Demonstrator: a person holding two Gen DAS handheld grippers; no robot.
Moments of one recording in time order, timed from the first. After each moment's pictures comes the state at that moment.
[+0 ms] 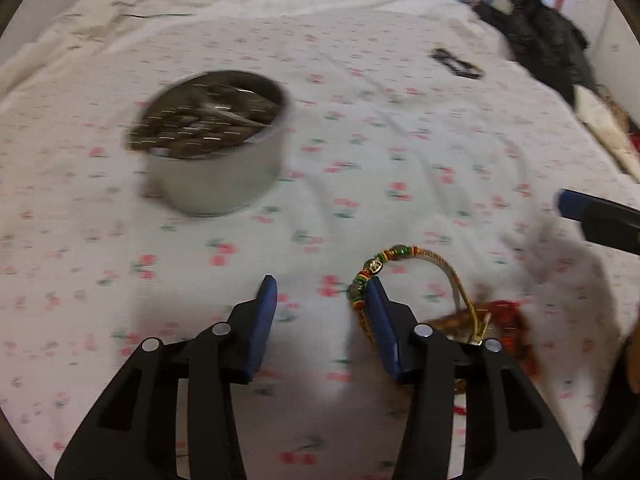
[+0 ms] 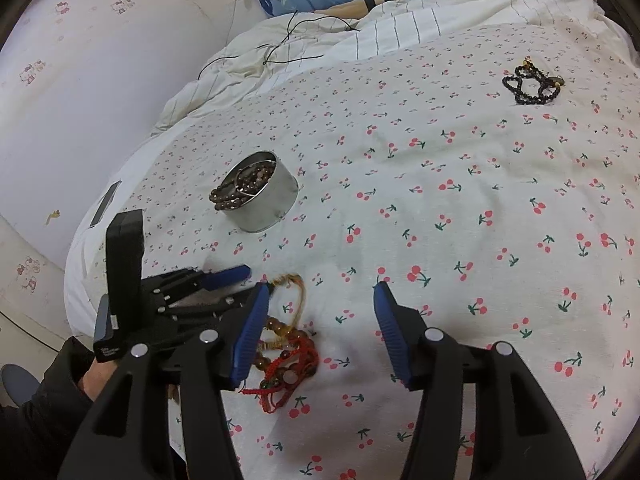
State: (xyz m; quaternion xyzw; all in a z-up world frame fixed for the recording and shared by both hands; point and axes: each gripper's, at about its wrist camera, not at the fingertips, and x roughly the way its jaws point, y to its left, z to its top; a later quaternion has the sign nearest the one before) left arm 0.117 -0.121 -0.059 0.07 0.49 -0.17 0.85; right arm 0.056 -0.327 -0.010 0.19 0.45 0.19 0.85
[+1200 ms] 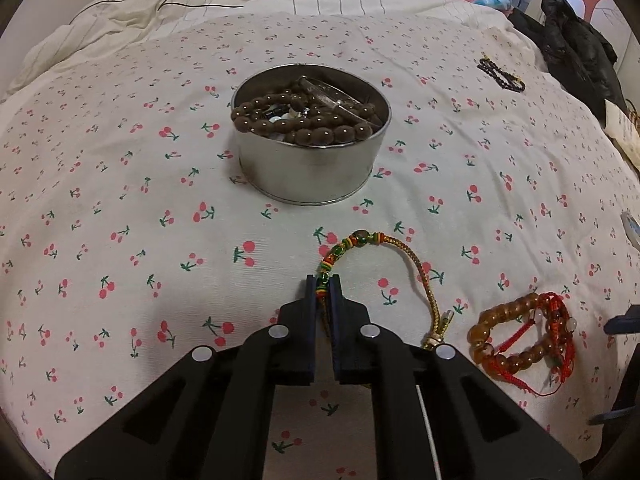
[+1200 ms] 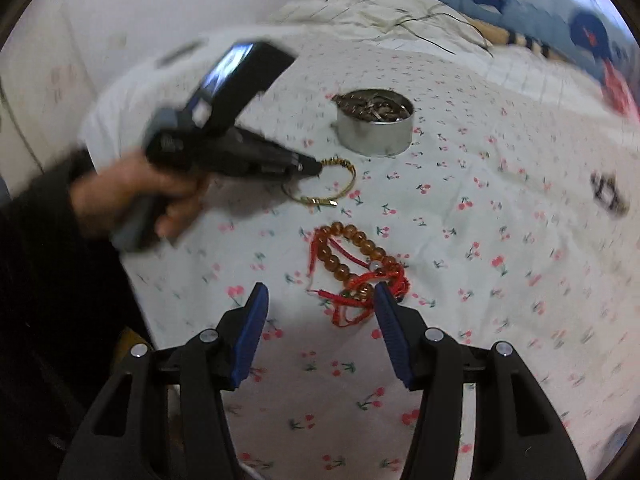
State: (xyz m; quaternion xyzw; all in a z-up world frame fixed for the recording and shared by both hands) left arm 0.127 -0.079 -0.057 0.06 0.50 -0.14 0.85; right arm -0.017 -0.238 -0.004 -0.11 0.44 0.31 0.84
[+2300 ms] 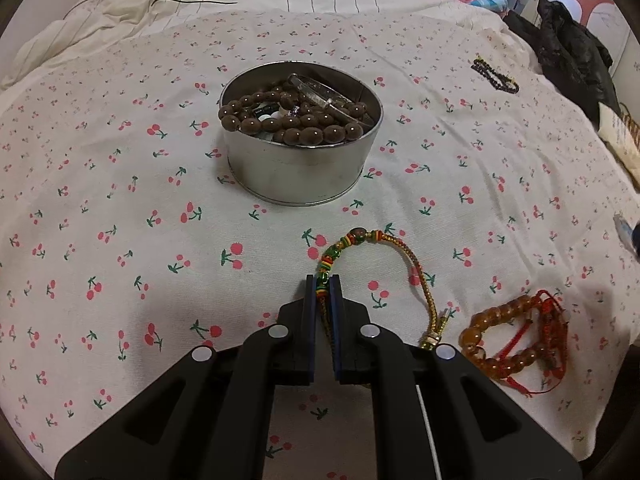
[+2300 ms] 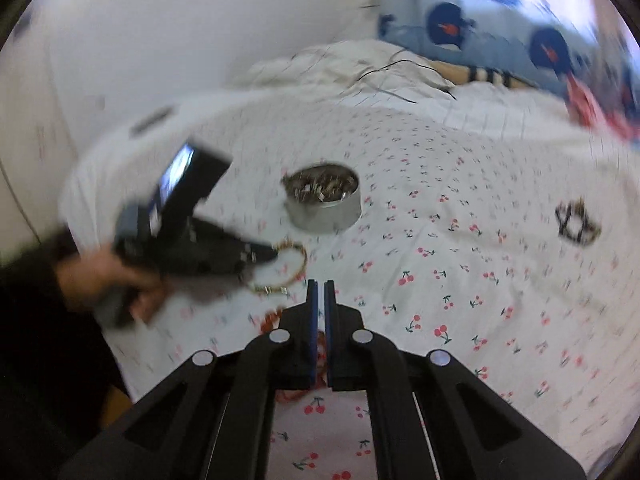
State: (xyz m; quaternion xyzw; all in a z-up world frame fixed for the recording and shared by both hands) left arm 0.130 -0.080 -0.057 0.05 0.51 -0.15 0.85; right arm 0.031 -0.293 0.030 0.01 0.35 0.28 0.89
